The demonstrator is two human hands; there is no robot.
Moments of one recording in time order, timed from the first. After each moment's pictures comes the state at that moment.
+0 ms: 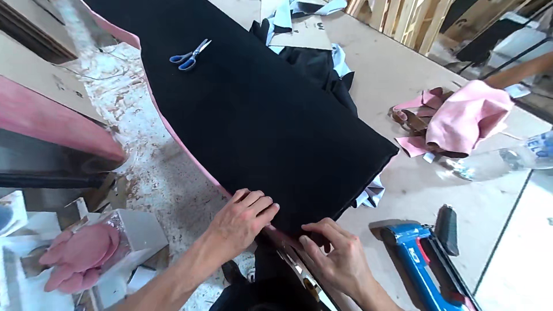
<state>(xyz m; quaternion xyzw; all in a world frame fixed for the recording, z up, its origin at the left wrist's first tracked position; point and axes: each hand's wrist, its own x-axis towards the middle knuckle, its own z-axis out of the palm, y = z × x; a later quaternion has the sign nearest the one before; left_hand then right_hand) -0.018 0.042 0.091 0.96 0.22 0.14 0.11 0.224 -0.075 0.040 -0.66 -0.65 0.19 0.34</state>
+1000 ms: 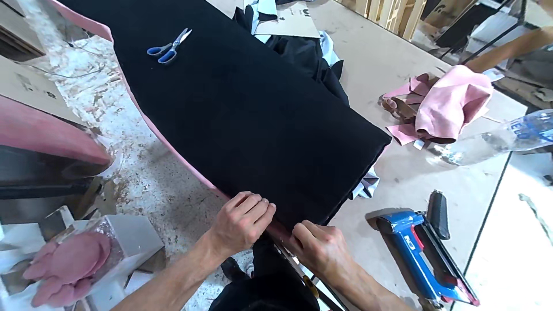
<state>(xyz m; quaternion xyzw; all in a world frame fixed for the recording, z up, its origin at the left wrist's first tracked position) -0.010 0.046 0.056 0.94 0.17 0.31 0.01 0.205 -0.062 0.029 -0.61 -0.76 -0.01 0.21</state>
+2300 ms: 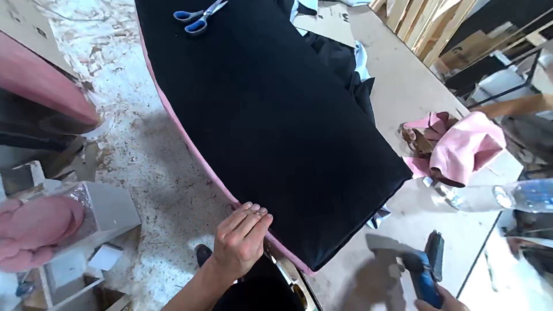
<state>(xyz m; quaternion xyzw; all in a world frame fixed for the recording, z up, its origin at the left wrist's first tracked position) -0.003 0.029 -0.013 0.80 0.39 0.43 0.13 0.423 -0.226 0.060 -0.96 -0.24 0.18 -0.03</state>
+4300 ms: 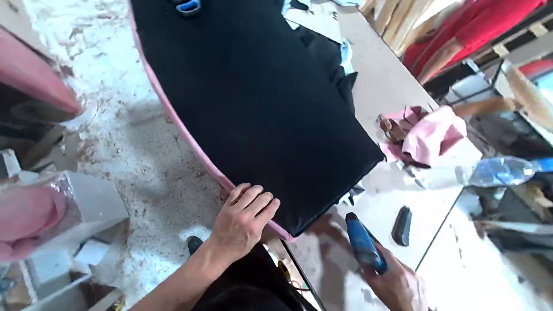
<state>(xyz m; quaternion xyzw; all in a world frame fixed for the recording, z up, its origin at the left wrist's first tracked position) -0.002 -0.010 0.042 0.88 0.32 0.34 0.09 0.354 -0.240 0.054 -0.83 -0.55 -0.07 0.02</state>
